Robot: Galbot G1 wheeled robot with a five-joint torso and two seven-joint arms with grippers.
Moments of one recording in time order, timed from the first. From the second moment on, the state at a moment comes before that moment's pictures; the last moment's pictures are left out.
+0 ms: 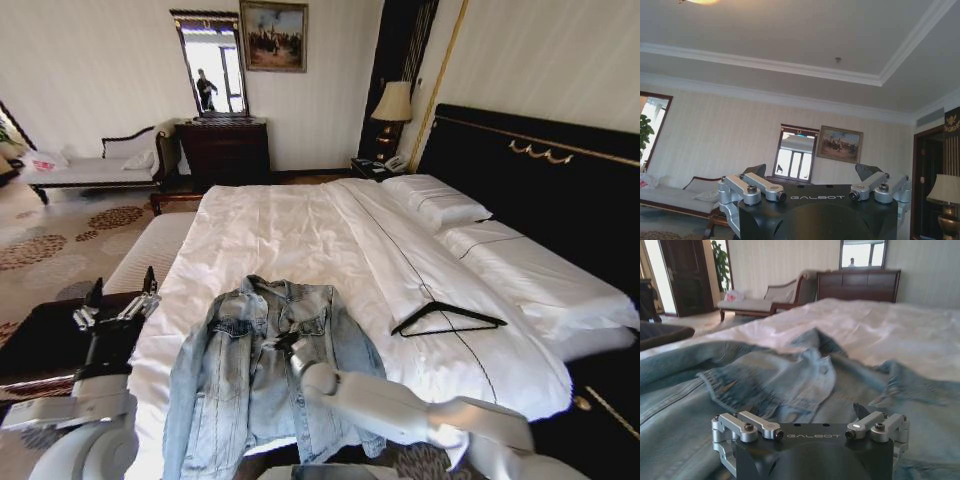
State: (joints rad) left arm 1.67 -1.50 -0.99 -2.45 -0.53 -0.03 0.04; right arm -0.53 1.27 -0.89 1.42 0.79 0.06 0.58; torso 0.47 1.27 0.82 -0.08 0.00
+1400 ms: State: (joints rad) left arm 1.68 -1.51 -1.00 -2.45 -0.51 -0.02 0.04; right arm -0.44 1.41 -0.87 1.13 0.86 -0.04 0.74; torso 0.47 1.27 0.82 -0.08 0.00
